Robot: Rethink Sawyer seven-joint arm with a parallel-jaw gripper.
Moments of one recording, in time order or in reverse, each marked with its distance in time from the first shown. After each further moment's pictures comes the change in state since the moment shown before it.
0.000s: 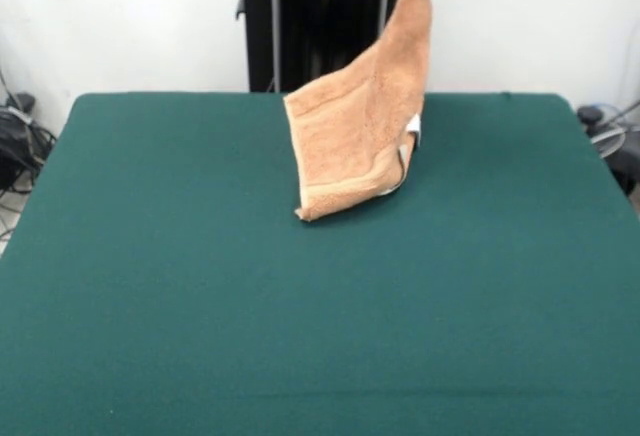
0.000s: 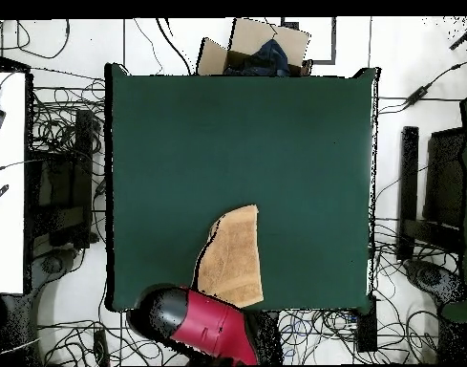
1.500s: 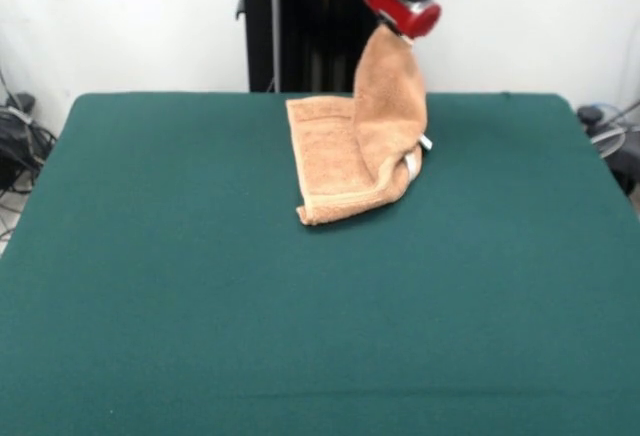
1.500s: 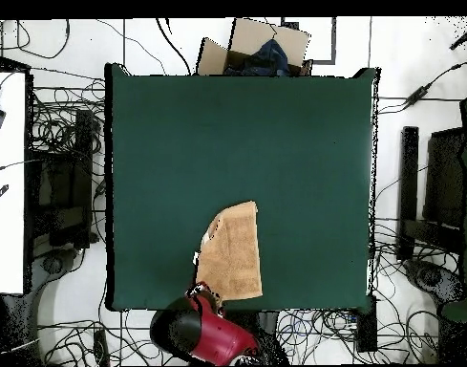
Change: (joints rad) arm -0.227 0.155 0.245 0.222 0.020 -0.707 0.000
